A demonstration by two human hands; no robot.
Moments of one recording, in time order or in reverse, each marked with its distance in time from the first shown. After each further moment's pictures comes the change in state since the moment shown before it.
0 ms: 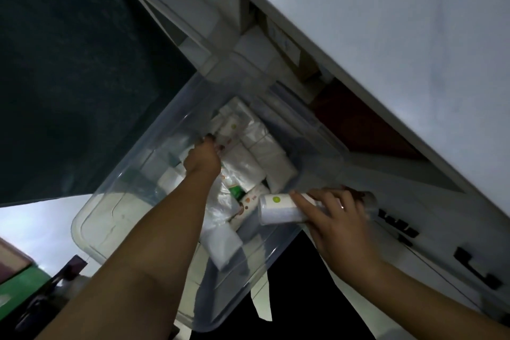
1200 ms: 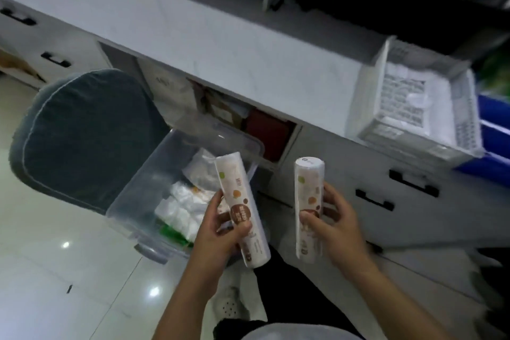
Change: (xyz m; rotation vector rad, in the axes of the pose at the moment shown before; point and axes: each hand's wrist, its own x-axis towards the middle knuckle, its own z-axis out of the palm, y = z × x) left_hand -0.468 -0.051 -0.027 -1.250 -0.259 0.503; right_hand -0.288 -0.109 -0.103 1.071 0.590 0.540
